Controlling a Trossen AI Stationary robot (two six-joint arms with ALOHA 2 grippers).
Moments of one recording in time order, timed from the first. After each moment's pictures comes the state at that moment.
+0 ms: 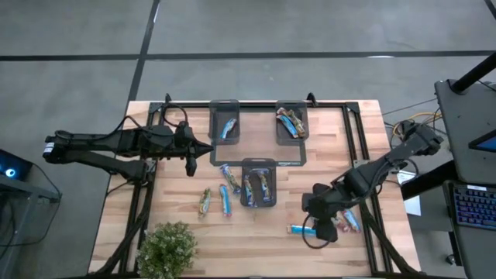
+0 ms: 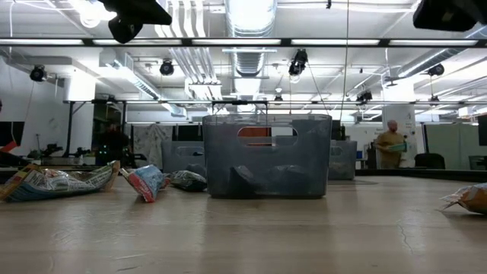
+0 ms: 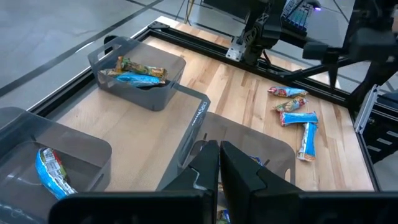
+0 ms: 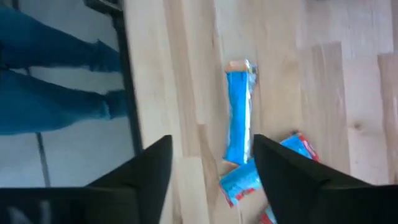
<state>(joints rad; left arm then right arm) -0.02 0.84 0.88 -0.42 -0.21 -0.34 0.55 1.40 1.19 -0.92 -0.16 0.78</state>
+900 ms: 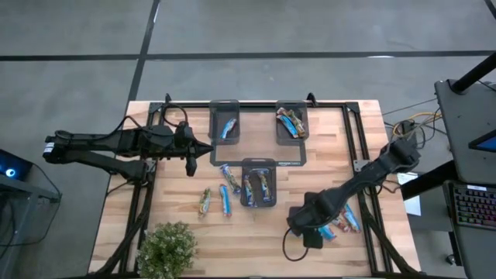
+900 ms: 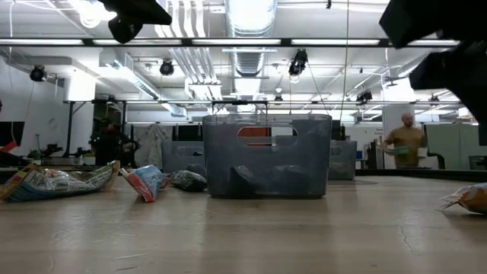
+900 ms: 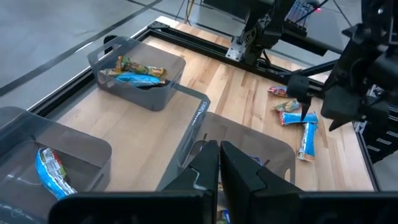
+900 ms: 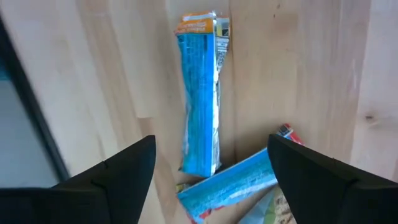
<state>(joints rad) -0.02 0.84 0.88 -0.42 -0.21 -0.34 0.55 1.72 1.19 -0.93 -0.16 0.73</state>
